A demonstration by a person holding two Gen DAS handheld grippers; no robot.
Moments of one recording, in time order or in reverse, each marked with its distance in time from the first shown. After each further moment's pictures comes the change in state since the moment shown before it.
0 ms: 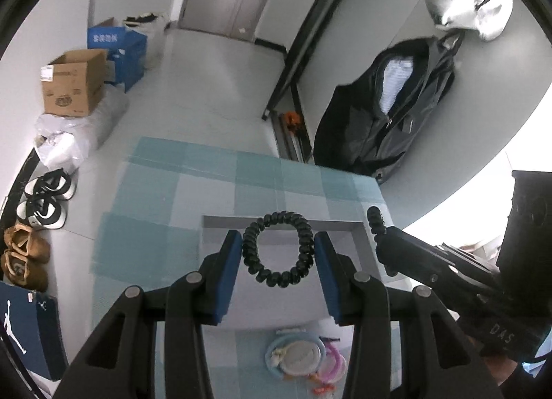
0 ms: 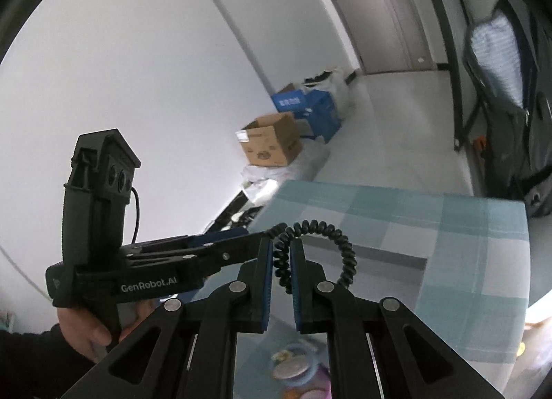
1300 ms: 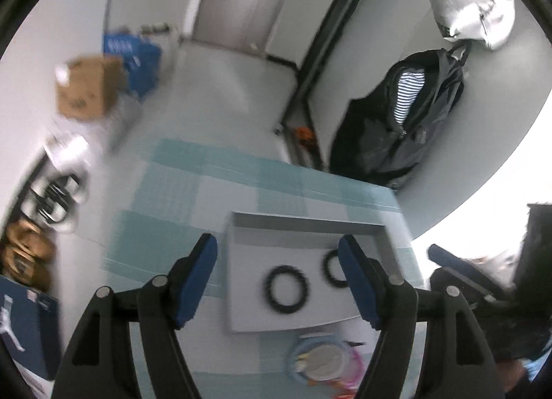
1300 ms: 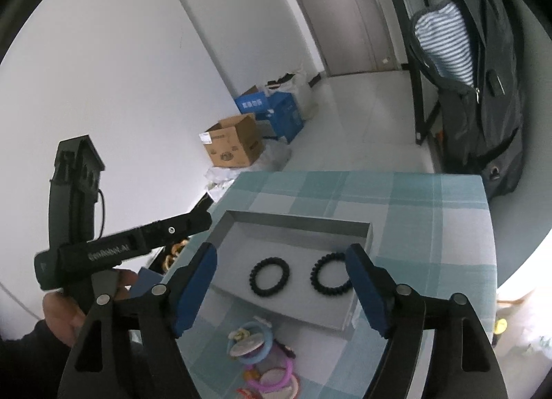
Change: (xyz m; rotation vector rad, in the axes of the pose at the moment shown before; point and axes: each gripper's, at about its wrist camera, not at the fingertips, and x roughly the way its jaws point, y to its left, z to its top) left arm -0.026 -0.003 -0.019 0.006 -0.129 0.092; right arm -0.036 -0.018 -0.029 0.022 -0.039 -0.139
